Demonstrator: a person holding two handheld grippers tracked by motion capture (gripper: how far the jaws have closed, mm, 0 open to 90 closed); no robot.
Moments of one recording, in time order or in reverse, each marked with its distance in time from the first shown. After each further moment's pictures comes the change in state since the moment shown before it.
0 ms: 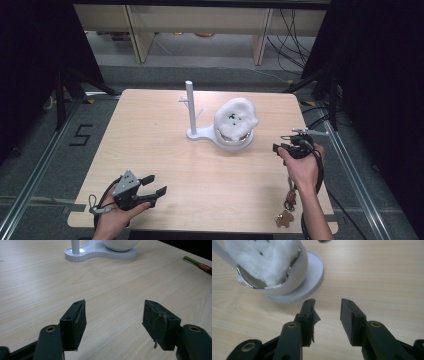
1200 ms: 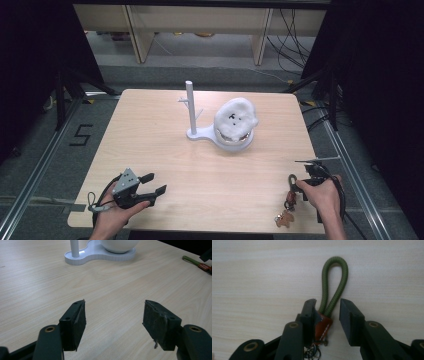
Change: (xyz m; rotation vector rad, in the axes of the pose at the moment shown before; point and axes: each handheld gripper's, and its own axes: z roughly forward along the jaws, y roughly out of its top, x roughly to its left) left arm -0.001 0.007 -0.002 0.011 0.004 0.026; right arm -0.041 -0.067 -0.020 0.482 -0.095 0.242
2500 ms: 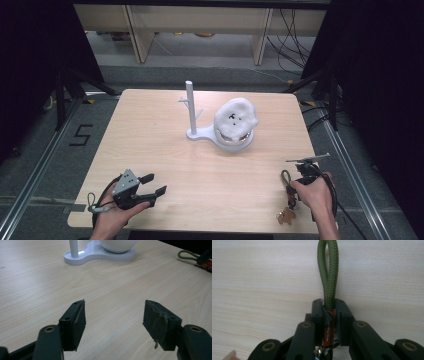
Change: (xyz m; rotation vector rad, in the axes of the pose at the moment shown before) left arm -0.001 0.000 -0.002 -0.002 0.000 0.007; right arm 0.016 0.006 0.011 0.063 -0.005 -0.041
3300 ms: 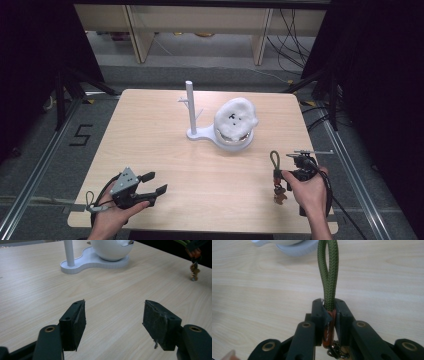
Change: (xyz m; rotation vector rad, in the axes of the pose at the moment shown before) left arm -0.006 0.012 -0.006 -0.033 -0.030 0.002; right arm 0.034 -0.004 -0.029 -0.323 0.196 -0.151
